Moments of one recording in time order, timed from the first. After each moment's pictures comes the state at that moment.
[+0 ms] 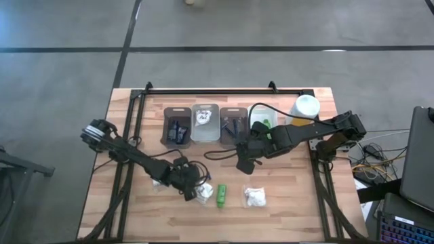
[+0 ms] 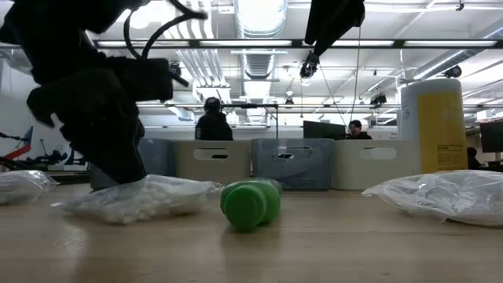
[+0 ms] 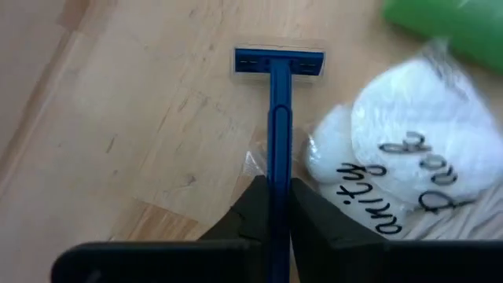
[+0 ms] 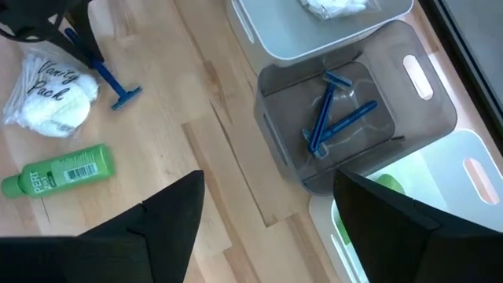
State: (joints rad) left arm -0.45 1.64 0.79 -0.19 -0.32 -0.73; right arm 0.23 1.66 1.60 -1.12 0.39 0.57
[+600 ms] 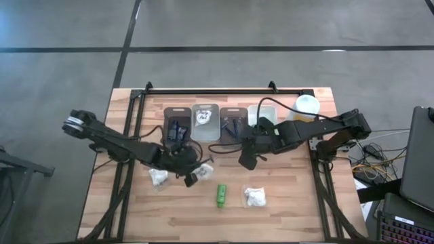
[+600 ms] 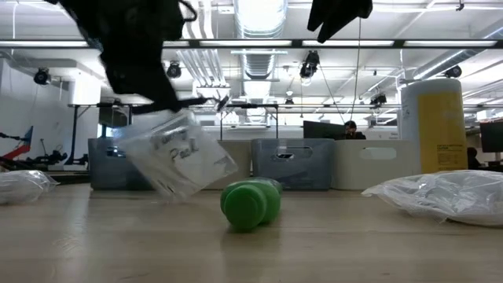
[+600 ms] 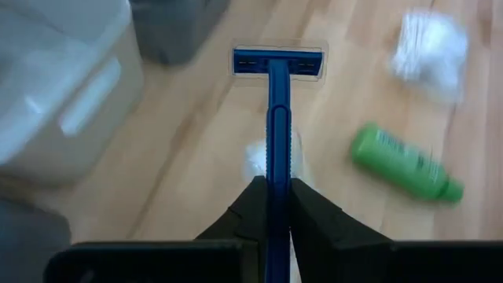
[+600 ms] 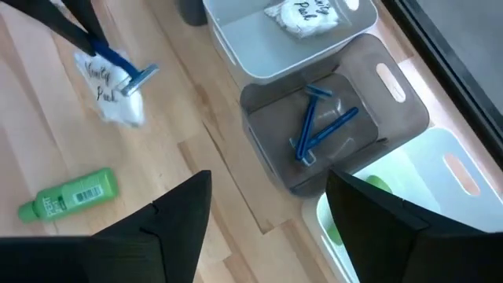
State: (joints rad) left arm -0.34 1.36 0.86 -0.35 -0.35 -0.69; right arm 0.22 1.60 1.60 -1.13 0.43 0.62
